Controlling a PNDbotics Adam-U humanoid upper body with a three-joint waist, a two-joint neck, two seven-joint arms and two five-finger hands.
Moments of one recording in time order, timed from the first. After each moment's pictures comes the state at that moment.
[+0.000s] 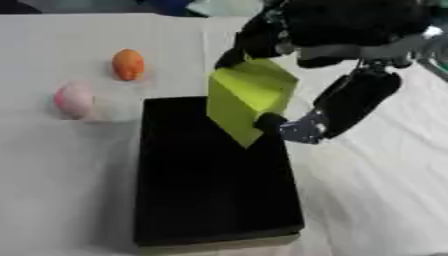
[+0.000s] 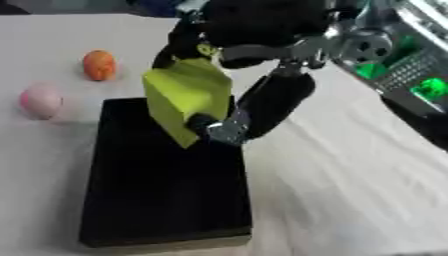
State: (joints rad) left arm -0.27 0.29 0.12 -1.98 -0.21 -0.14 0.19; right arm -1.05 -0.82 0.59 -1.99 0.48 -0.12 0.69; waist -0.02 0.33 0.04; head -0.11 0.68
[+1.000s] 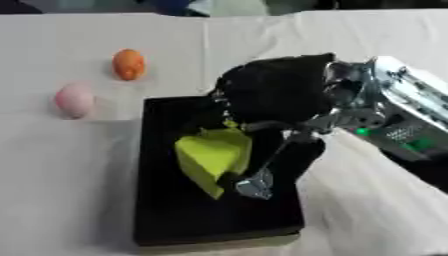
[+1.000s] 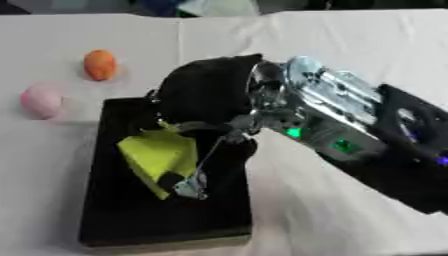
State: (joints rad) left arm -0.27 0.27 0.12 -1.98 -0.20 -0.15 0.18; right arm -0.93 -0.67 0.70 -1.93 0.72 -0.17 0.71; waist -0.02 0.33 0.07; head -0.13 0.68
